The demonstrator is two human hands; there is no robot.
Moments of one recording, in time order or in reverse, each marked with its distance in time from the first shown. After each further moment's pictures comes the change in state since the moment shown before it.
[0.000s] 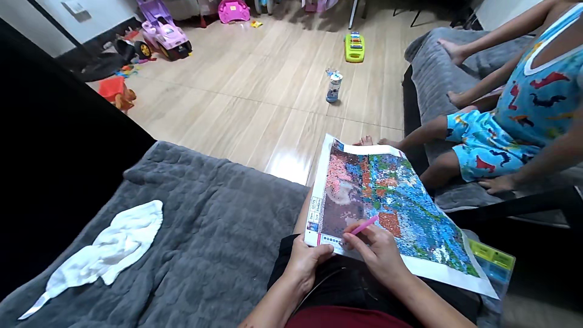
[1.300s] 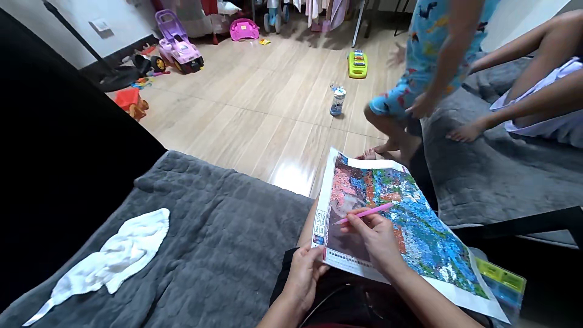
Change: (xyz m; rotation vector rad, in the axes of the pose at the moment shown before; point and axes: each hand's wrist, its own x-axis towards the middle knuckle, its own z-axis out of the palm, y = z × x) left_hand -0.005 0.007 -0.006 -0.149 -0.043 0.055; right_hand 0.053 -0.018 0.007 0.538 0.204 0.425
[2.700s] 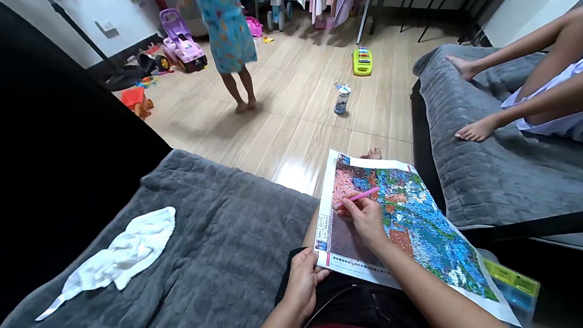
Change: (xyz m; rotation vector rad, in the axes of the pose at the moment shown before) left_hand -0.007 0.001 -0.010 0.061 0.101 -0.021; right_hand 0.040 0.020 0.019 -0.230 0.013 -0.047
